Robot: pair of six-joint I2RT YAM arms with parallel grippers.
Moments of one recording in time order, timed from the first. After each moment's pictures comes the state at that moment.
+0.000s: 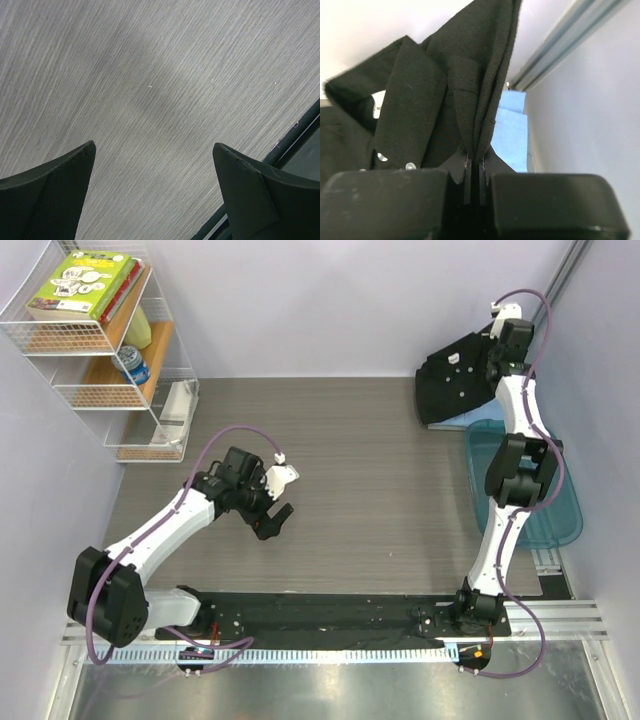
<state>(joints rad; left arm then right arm) -0.47 1.26 0.89 -0.68 0.31 0.42 -0.18 2.23 2.13 -0.24 0.08 -0.22</state>
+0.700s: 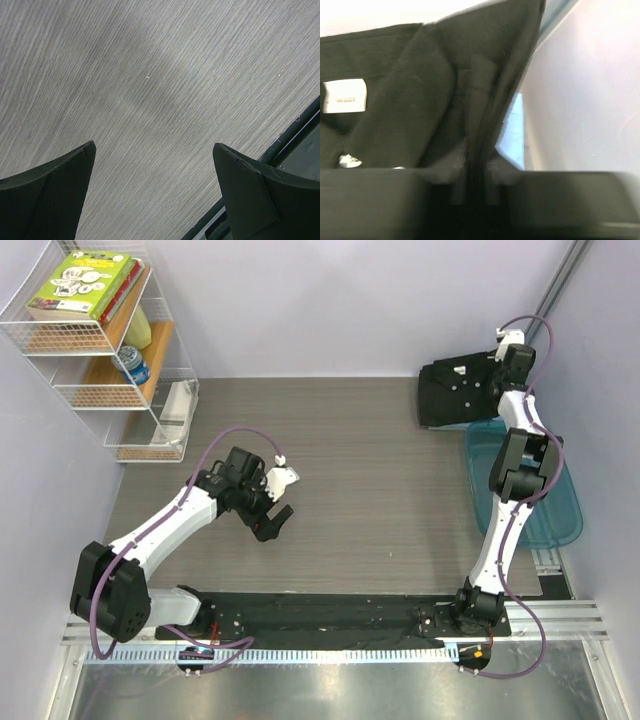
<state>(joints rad) -0.47 1.30 0.90 -0.71 0.29 0.42 -0.26 2.34 2.01 -0.07 0.07 -0.24</state>
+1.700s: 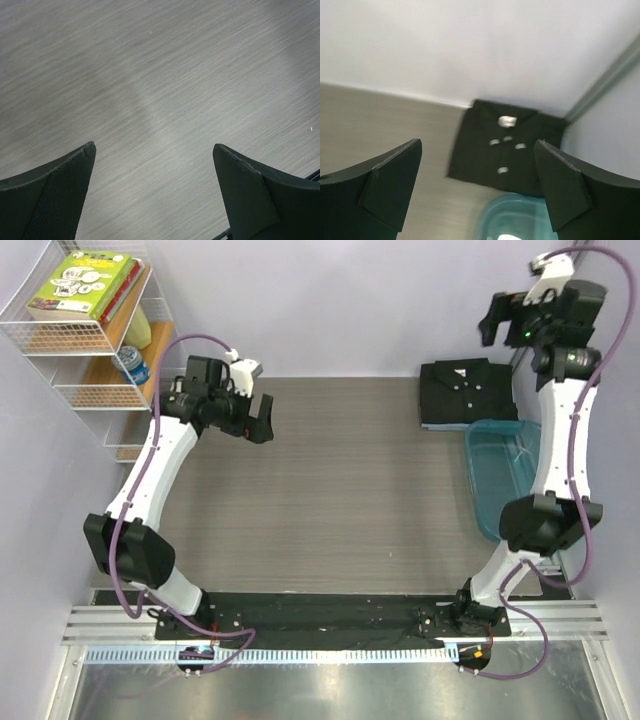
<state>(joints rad) -0.23 1.58 1.65 -0.87 0.33 0.12 -0.22 1.81 2.18 -0.57 -0.32 -0.14</state>
